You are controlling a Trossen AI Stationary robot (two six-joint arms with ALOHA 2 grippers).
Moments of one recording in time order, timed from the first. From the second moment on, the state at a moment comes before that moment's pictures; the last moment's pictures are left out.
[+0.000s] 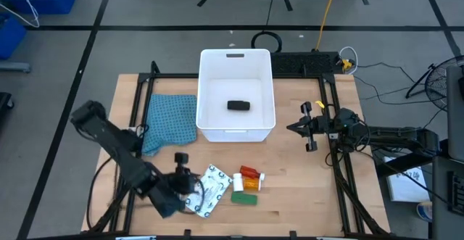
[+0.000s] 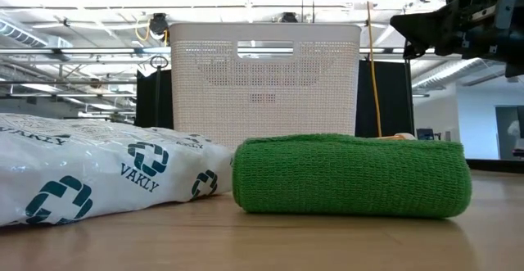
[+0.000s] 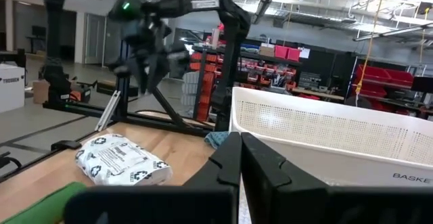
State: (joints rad) left arm -0.76 1.54 1.25 -0.84 -0.64 -0.42; right arm -0.27 0.48 0.02 0.66 -0.37 -0.10
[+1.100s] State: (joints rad) left arm -0.90 1.86 1.32 -0.78 -0.40 -0.45; right arm -0.27 0.48 0.02 0.62 -0.37 -0.06
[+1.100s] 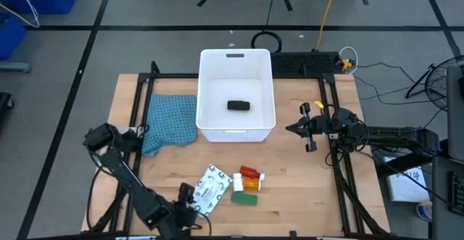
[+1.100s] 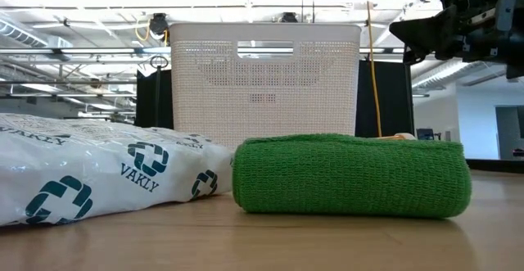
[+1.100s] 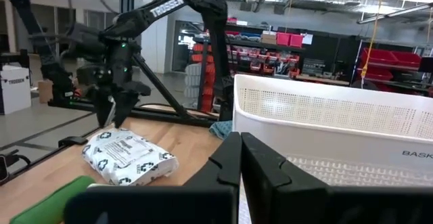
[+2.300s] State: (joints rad) left arm -0.86 1.91 1.45 -0.93 -0.35 -0.32; right arm -0.27 0.48 0.02 0.62 -0.36 -0.04
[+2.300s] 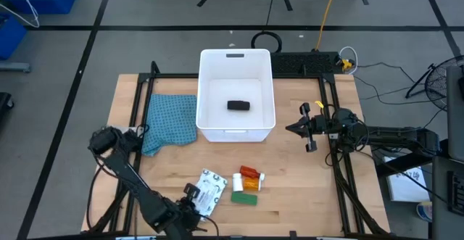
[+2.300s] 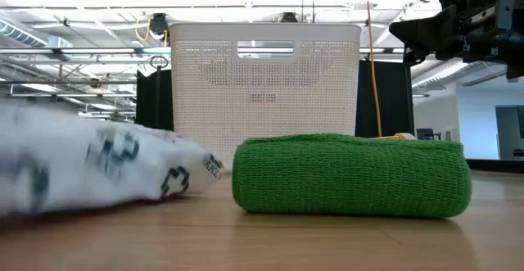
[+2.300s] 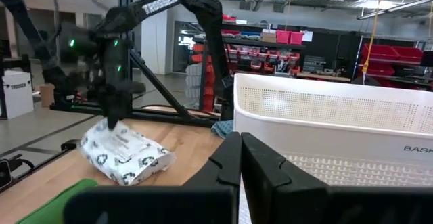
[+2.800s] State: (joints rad) left arm -0.99 1.37 1.36 -0.97 -0.81 -0.26; right arm -0.27 0.48 0.02 0.62 -0.36 -0.05
